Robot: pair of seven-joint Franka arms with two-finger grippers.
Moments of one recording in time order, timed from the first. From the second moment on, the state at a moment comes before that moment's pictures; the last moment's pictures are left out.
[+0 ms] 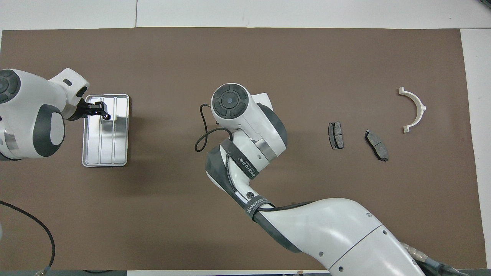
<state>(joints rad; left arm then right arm) 0.02 0.31 -0.01 -1.94 0.07 2.34 -0.08 0.60 0.64 0.03 -1.41 -0.09 2.05 1.17</state>
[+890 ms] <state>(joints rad) 0.02 0.36 -0.02 -1.94 0.04 2.38 -0.08 0.59 0.68 0.08 -1.41 -0.10 2.05 1.15</state>
